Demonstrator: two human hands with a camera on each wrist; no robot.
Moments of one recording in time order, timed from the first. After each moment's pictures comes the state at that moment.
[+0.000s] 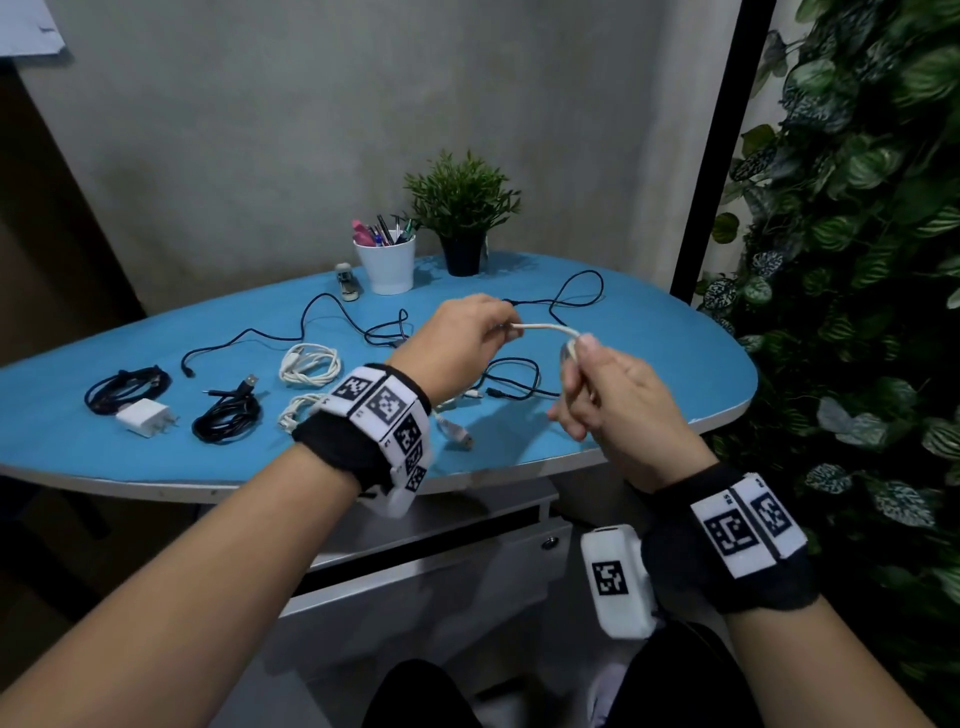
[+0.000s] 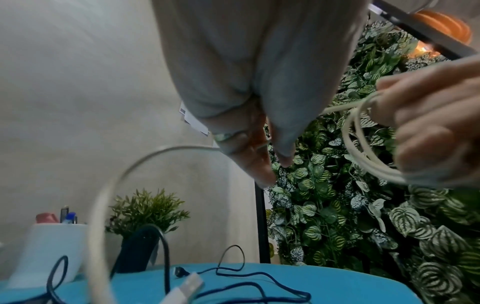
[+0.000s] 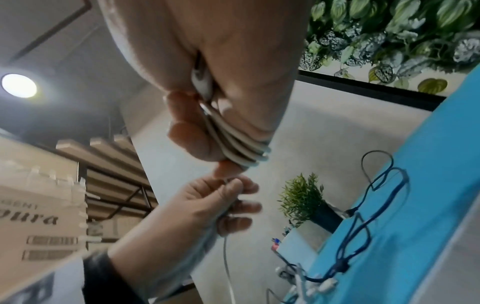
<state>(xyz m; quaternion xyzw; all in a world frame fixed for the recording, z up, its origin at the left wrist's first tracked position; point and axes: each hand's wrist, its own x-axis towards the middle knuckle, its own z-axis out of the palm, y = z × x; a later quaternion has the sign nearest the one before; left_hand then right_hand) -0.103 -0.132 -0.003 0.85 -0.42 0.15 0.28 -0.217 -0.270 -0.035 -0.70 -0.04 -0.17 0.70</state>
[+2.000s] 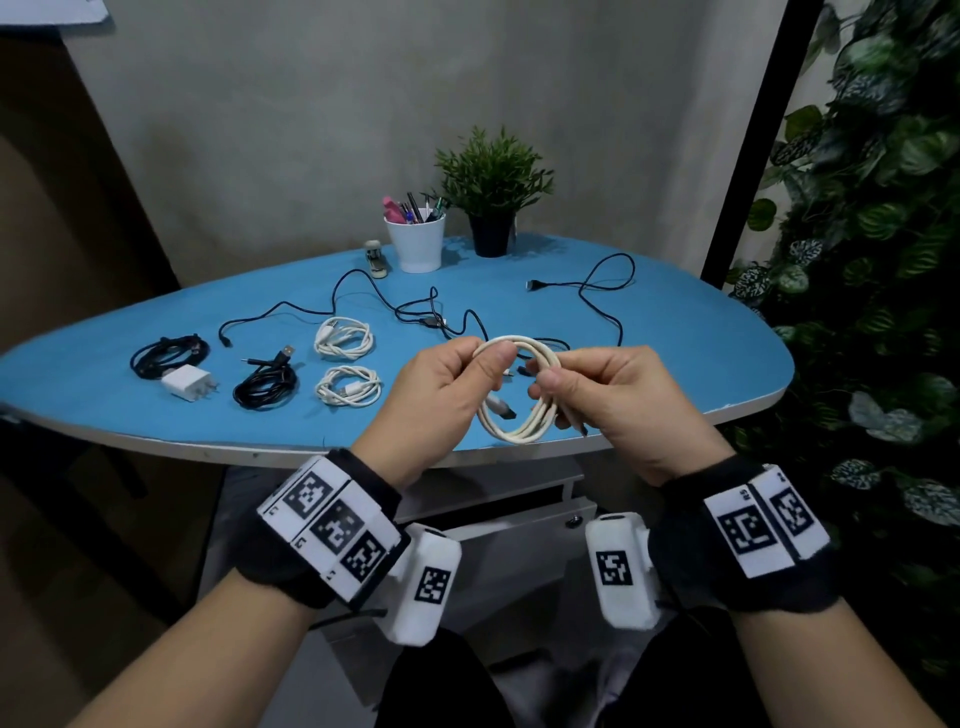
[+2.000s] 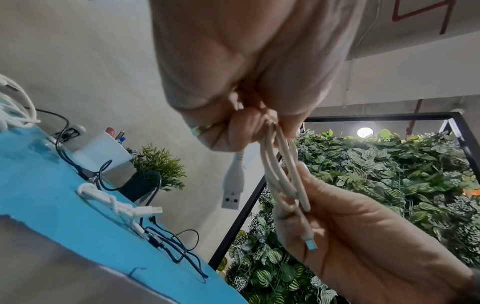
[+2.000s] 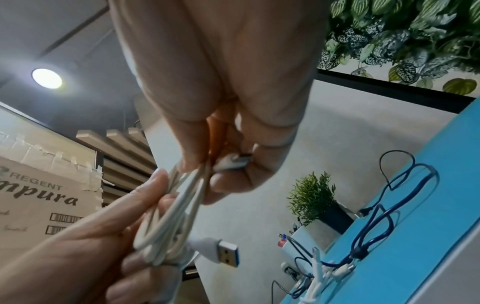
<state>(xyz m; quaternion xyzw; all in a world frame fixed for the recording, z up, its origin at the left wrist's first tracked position) -0.183 -0.075 -0.024 0.74 -0.29 0.00 0.60 -0.228 -0.239 -0.032 -0.75 -0.06 -0.13 0.65</state>
